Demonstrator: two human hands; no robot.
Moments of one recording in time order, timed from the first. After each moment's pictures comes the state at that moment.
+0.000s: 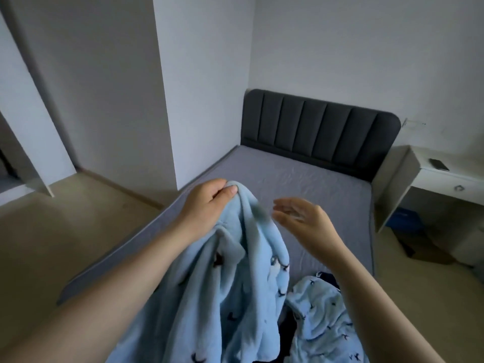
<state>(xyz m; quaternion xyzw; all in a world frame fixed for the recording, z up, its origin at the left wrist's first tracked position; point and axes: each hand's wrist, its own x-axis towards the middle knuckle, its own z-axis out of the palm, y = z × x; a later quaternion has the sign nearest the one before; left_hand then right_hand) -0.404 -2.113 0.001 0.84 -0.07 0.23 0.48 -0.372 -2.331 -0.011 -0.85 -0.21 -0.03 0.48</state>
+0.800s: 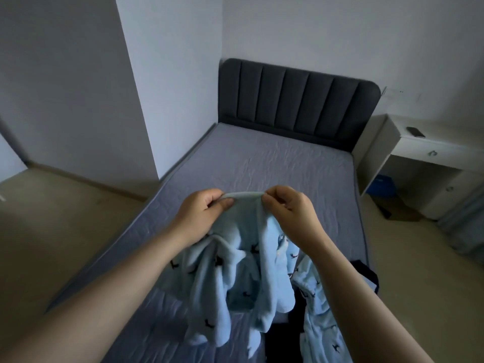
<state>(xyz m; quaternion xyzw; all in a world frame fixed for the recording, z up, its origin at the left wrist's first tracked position) -0.321 -1.976 -0.052 0.85 -0.13 0.08 0.51 -0.325 -2.181 -0.033 -0.86 -0.13 -0.11 0.49</state>
